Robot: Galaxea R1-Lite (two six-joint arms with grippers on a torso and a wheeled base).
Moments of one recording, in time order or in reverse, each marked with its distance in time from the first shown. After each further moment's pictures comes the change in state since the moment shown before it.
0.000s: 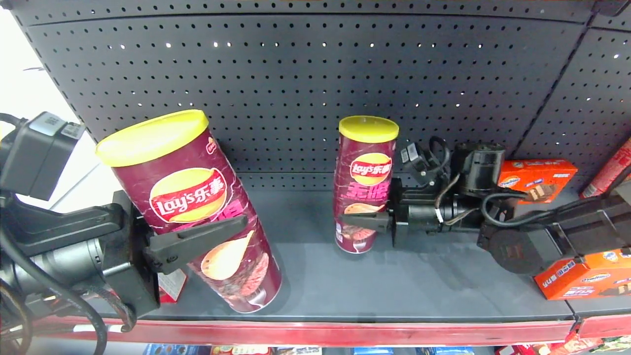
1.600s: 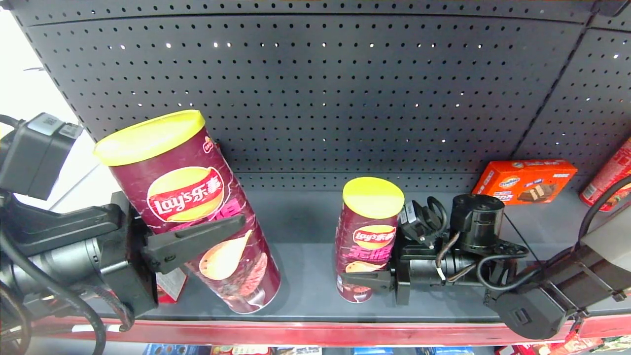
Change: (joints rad) left arm 0.006 -0.004 0.010 -0.010 0.001 -0.020; right arm 0.045 0.036 0.303 -0.264 -0.041 -0.010
